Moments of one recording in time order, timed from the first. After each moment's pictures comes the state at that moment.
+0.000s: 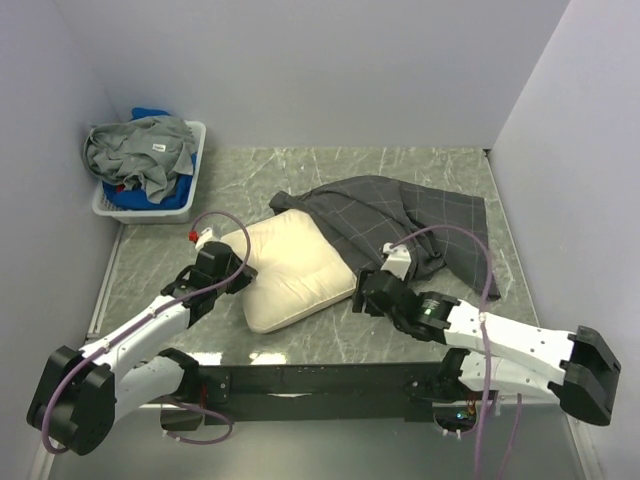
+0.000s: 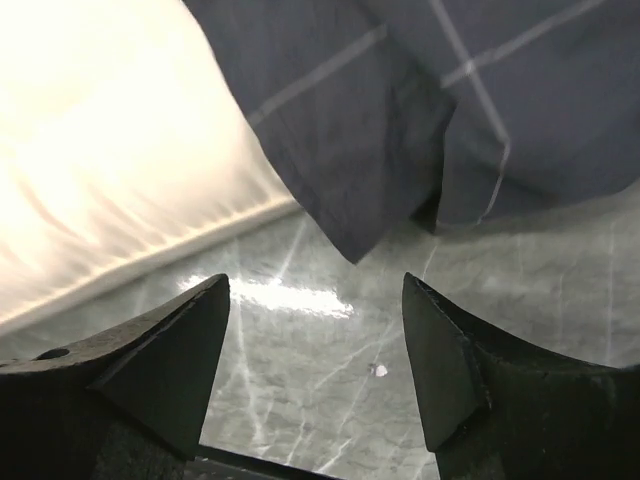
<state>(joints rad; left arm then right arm) -0.45 1.02 0.46 -0.12 -0.12 -0.93 0.98 0.97 0.59 -0.45 0.50 0.84</state>
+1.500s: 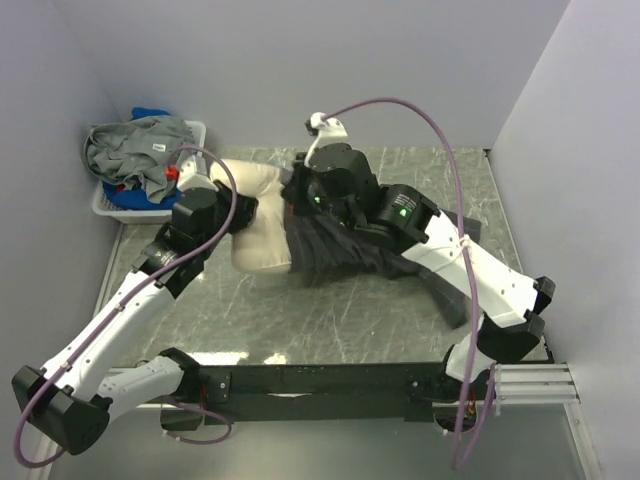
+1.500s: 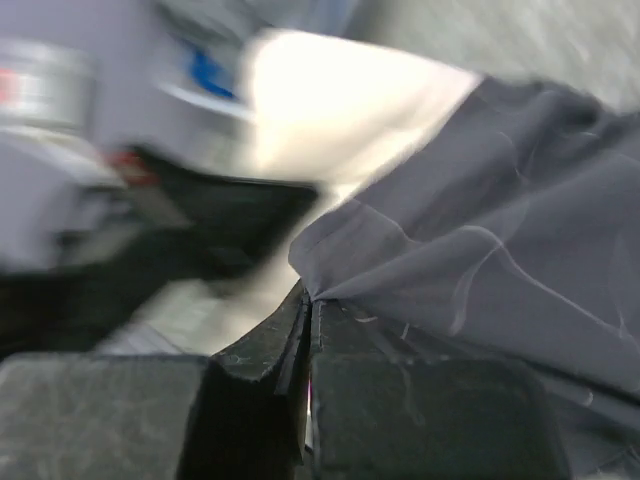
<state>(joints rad) -0.52 1.01 0.98 -0.30 -0.25 -0.86 1.01 1.56 1.87 -0.74 0.35 0.58</state>
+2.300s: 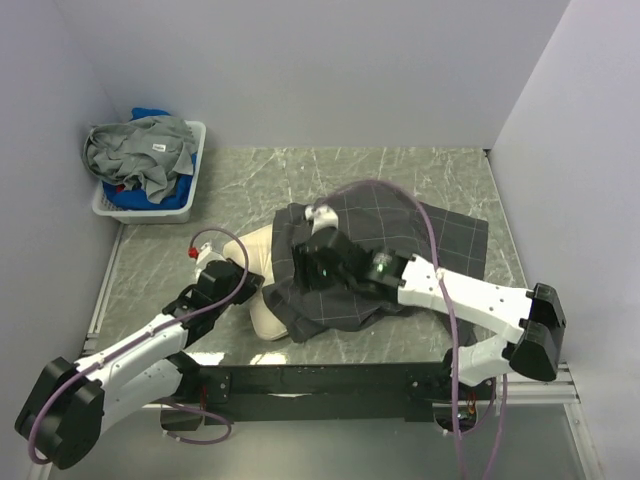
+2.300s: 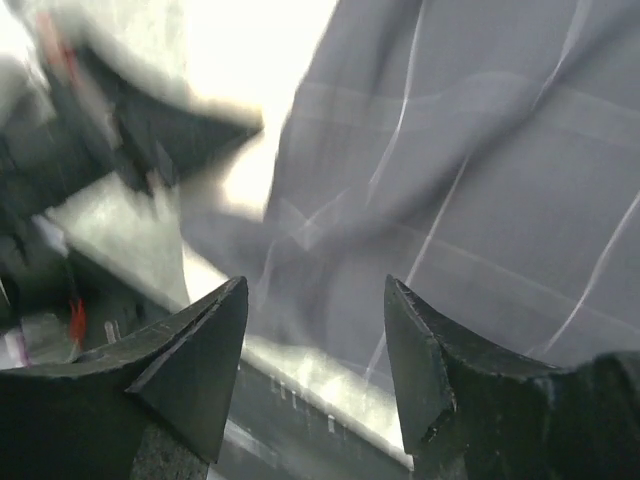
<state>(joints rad) -0.56 0.92 0.31 0.04 -0.19 -1.09 1.11 1.38 1.19 -0.57 0.27 0.61</state>
